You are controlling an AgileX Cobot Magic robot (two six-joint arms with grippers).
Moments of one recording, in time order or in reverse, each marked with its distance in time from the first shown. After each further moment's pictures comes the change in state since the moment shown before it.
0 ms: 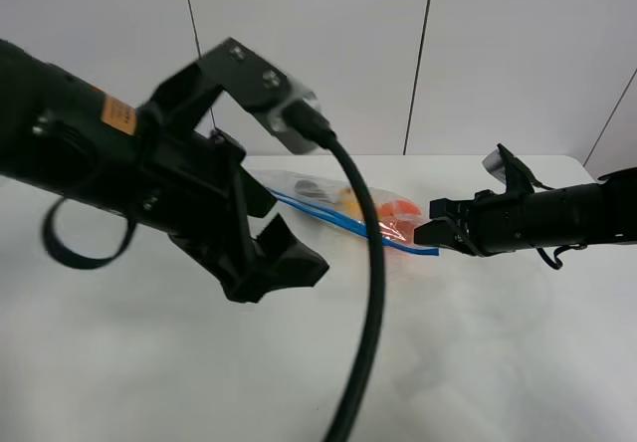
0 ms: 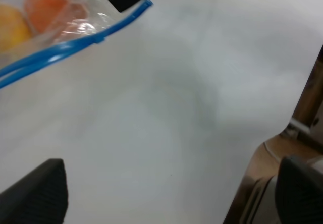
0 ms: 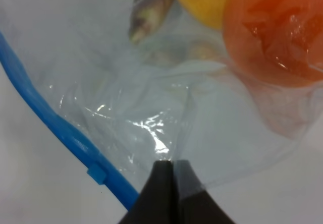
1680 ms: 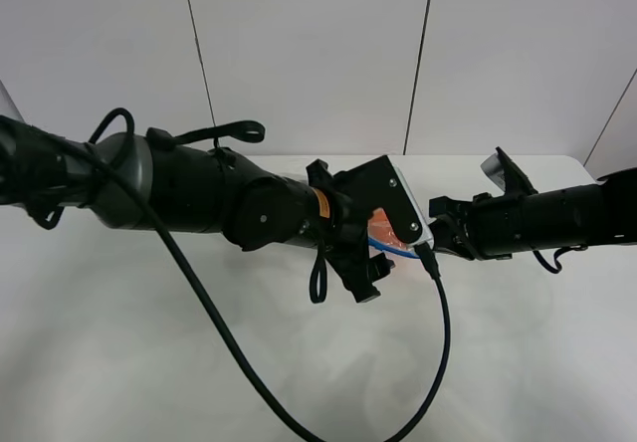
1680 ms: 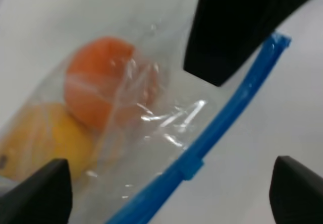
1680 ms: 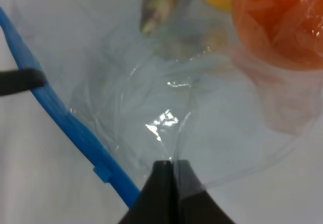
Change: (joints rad) left arm -0.034 0.584 -0.117 0.289 -0.597 0.147; right arm 0.000 0.000 0.000 -0.038 0.046 0.092
